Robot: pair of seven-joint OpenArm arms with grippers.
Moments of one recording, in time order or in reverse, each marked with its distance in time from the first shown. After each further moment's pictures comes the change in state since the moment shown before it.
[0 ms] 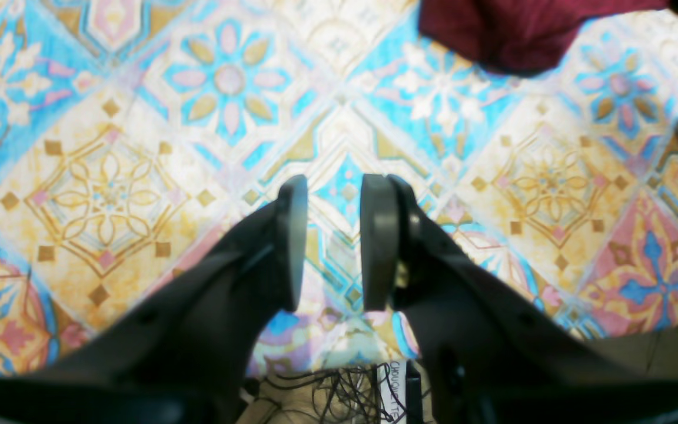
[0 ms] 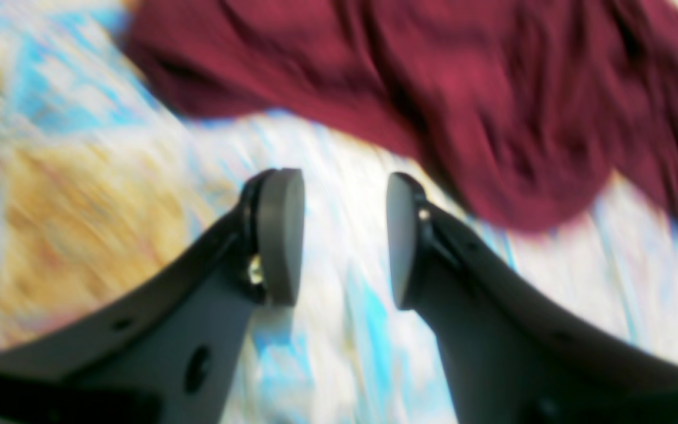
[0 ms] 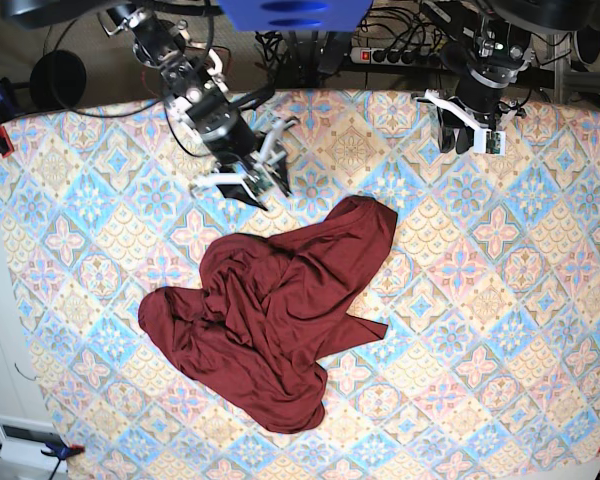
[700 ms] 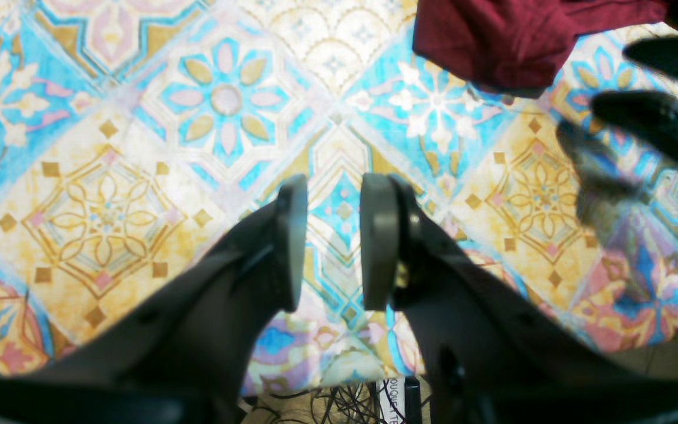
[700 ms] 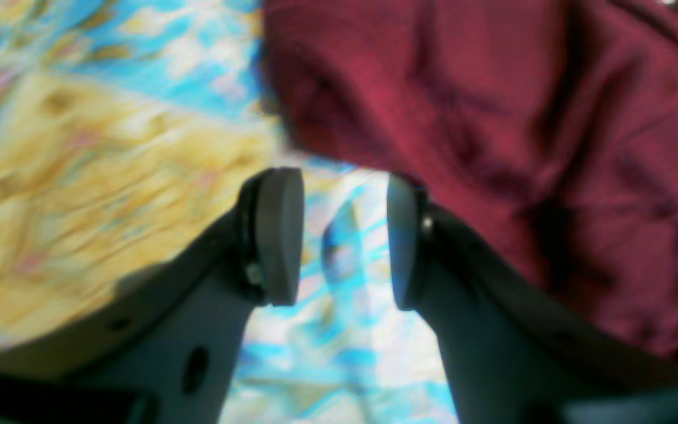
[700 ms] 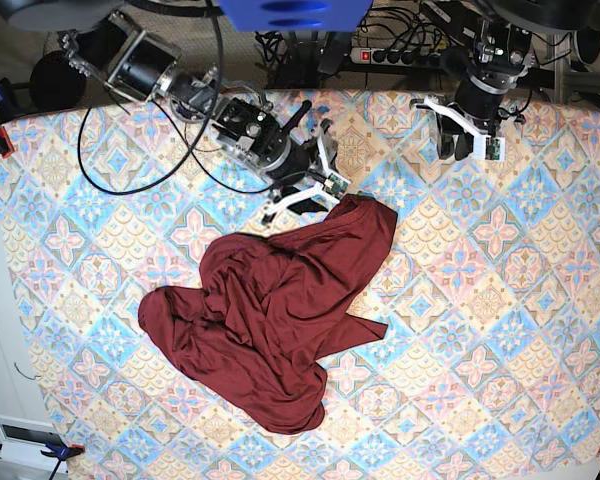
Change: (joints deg) left arm -0.8 0.1 0.0 0.0 0.0 0.0 0.7; right arm 21.9 -0.5 -24.6 -15.1 -0.2 -0.1 -7.9
